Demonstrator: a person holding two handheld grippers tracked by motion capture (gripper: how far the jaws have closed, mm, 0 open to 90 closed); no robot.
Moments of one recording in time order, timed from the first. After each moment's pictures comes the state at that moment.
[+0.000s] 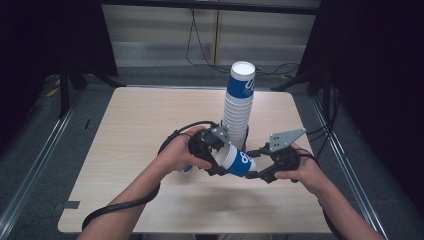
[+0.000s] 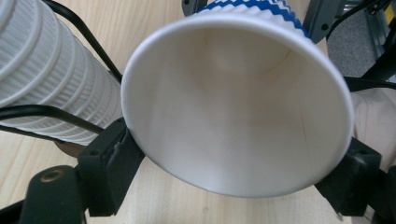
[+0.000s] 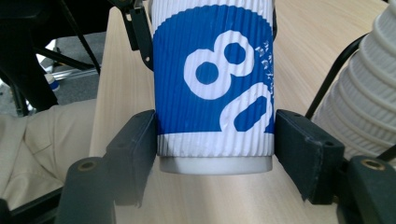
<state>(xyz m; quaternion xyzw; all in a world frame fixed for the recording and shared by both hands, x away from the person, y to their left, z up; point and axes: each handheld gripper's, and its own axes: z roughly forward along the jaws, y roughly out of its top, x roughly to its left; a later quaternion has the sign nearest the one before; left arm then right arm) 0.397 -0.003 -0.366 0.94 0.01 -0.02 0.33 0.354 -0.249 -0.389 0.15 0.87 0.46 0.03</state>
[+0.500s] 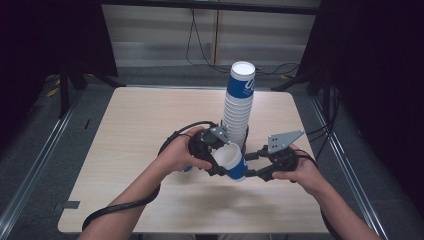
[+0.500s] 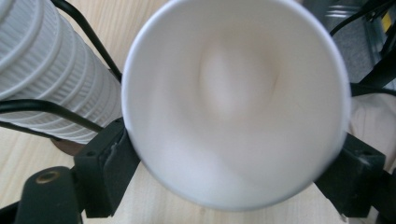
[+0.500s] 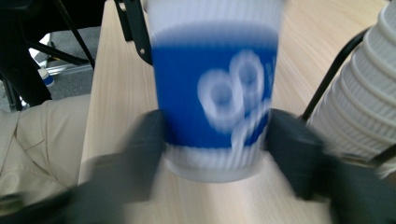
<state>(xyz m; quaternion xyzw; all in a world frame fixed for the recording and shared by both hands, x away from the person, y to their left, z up) 0.398 -0.004 -0.369 0.94 0.02 -0.03 0.34 0.354 -0.247 -0.393 0.14 0.88 0.46 0.04</state>
